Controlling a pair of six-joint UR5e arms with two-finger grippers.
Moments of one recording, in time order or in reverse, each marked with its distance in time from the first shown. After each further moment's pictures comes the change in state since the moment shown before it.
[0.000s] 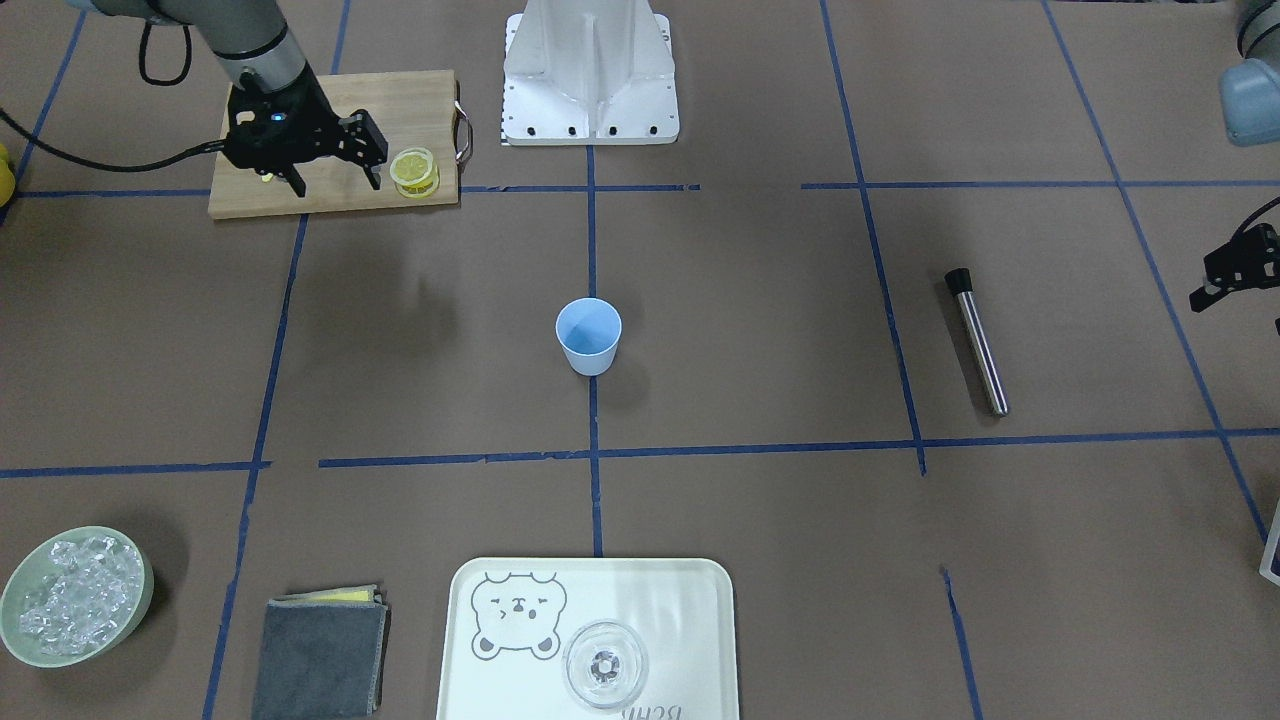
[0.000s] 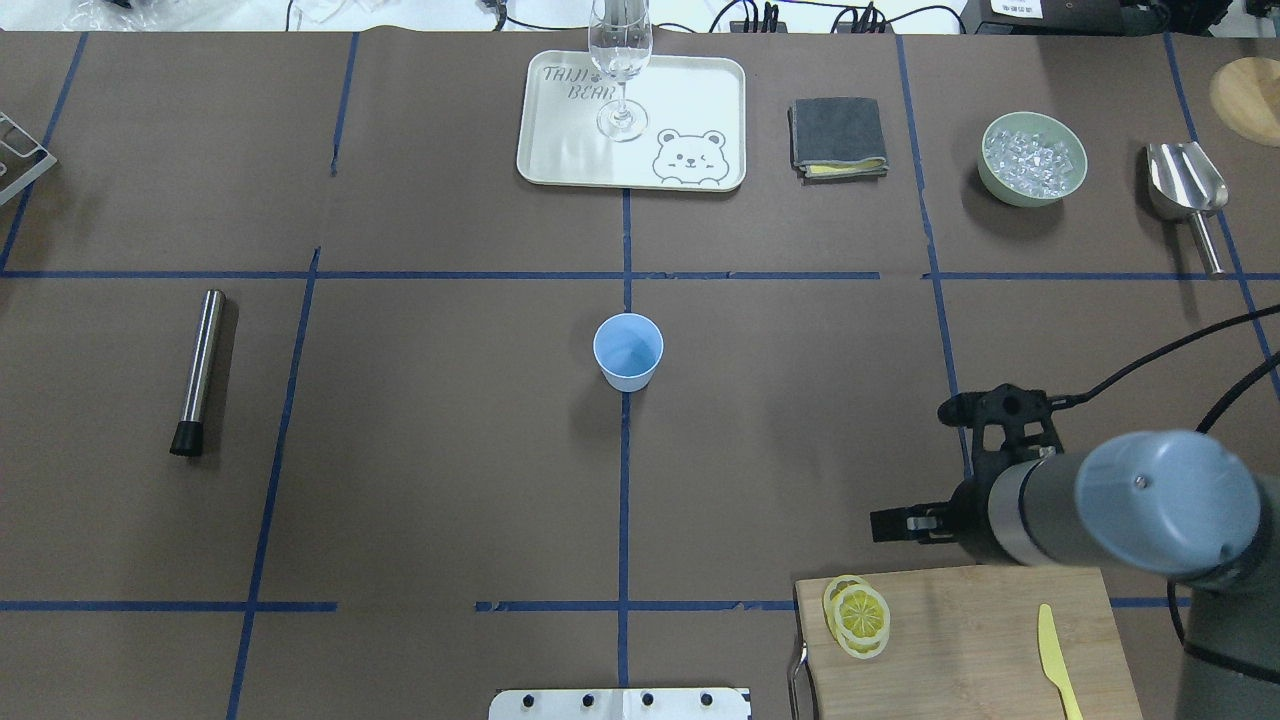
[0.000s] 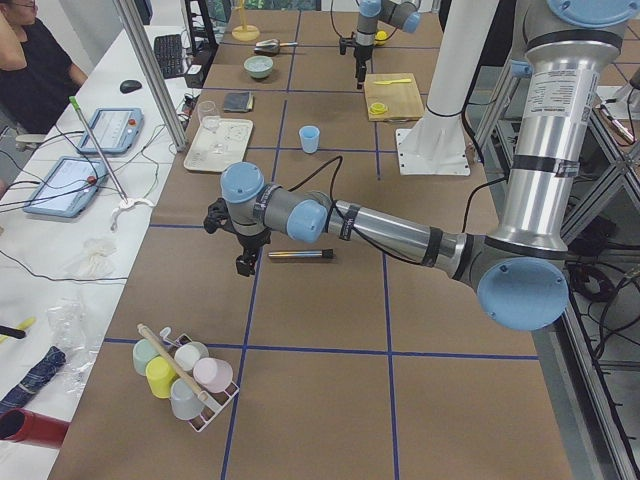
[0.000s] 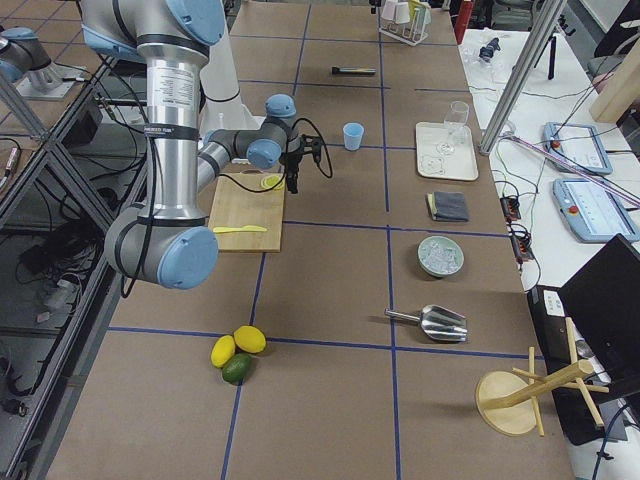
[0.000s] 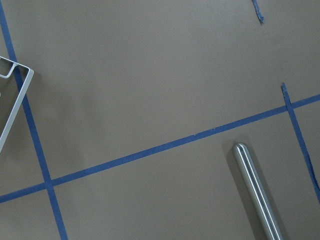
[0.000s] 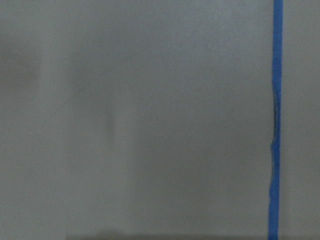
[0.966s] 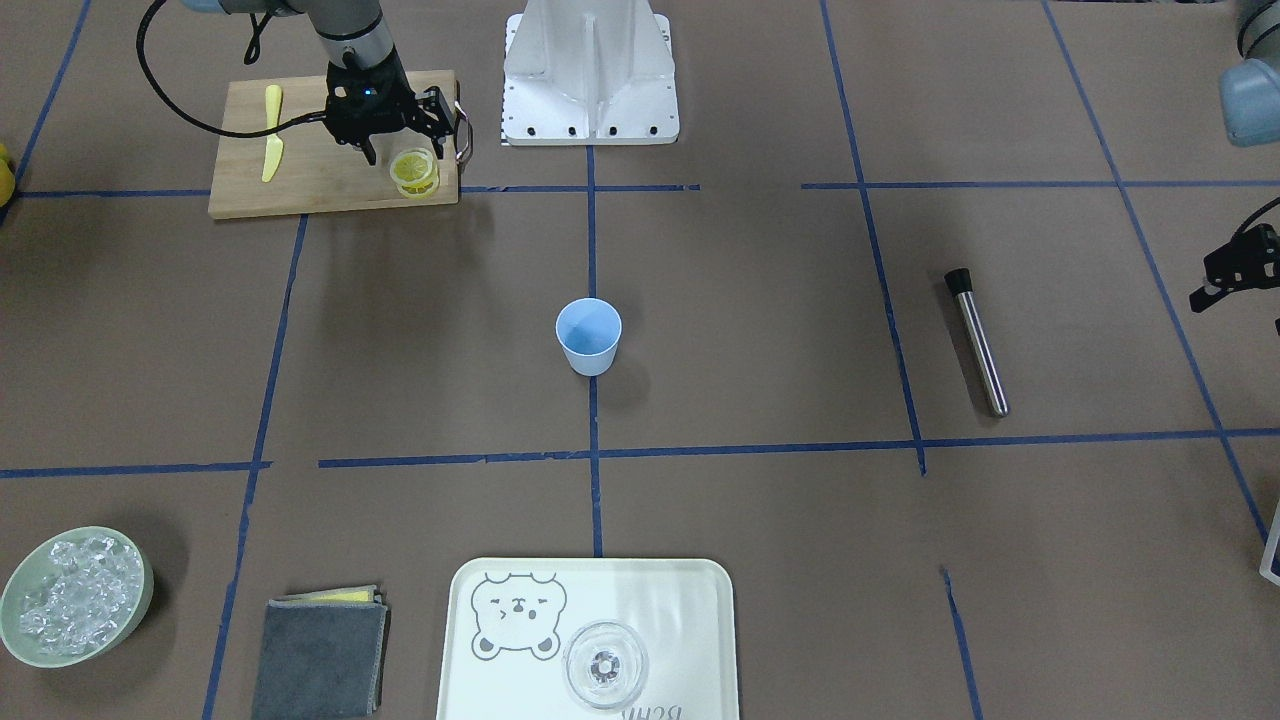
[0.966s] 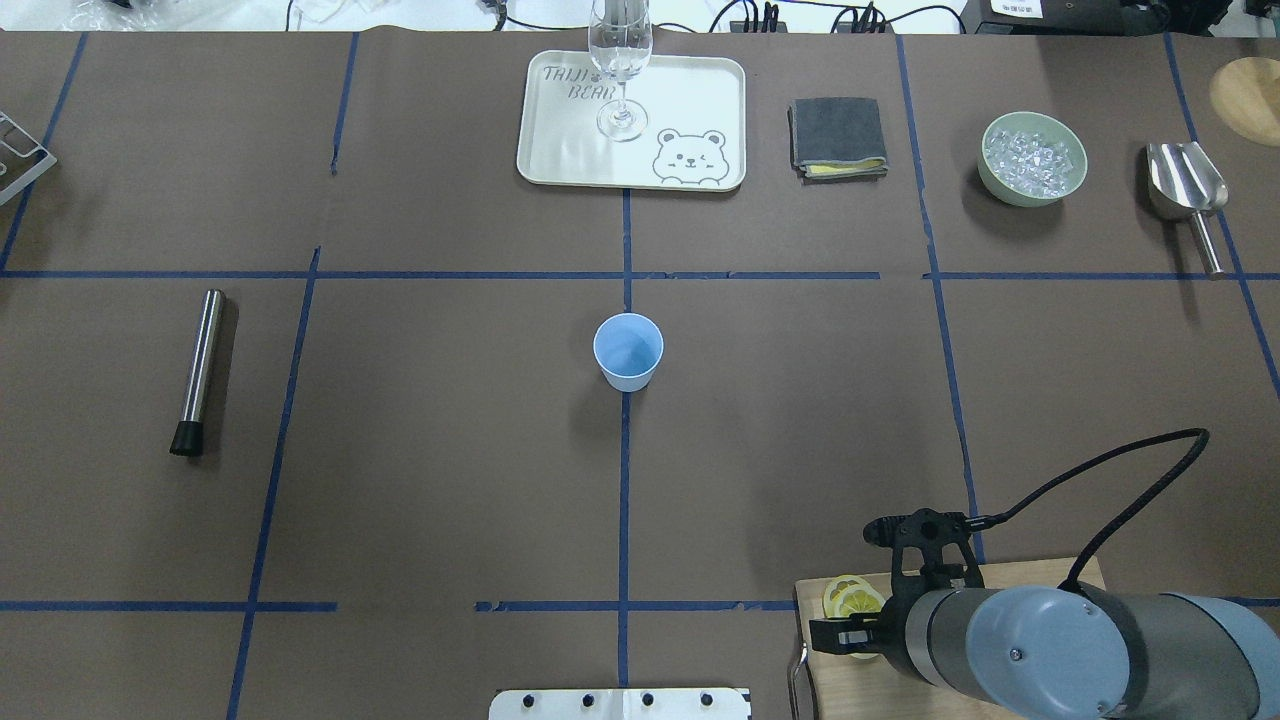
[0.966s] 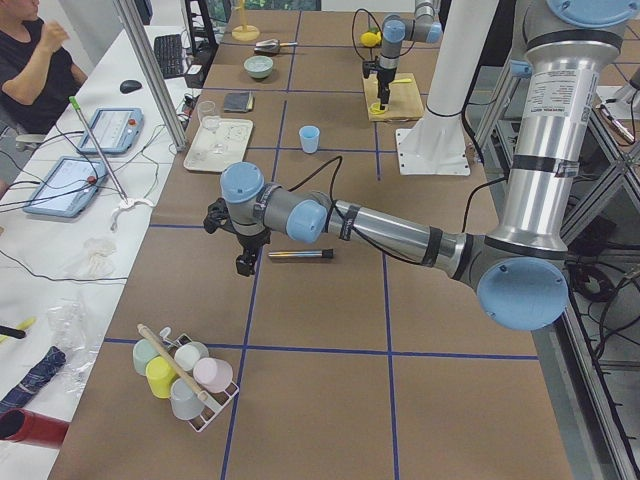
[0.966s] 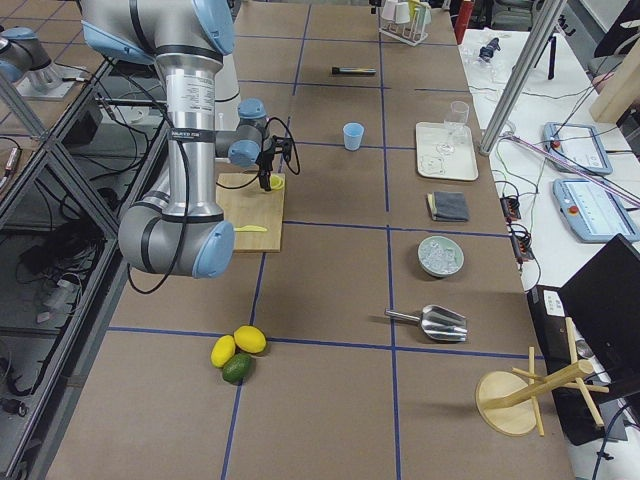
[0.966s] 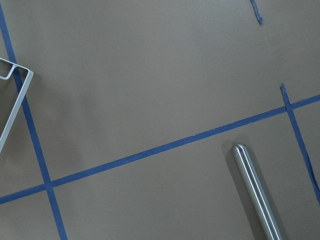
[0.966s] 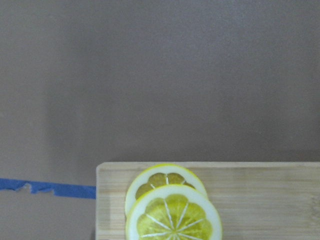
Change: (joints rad) left arm 0.000 0.000 0.000 0.000 0.000 -0.001; right arm -0.213 0.051 -0.066 -0.006 -0.125 0.120
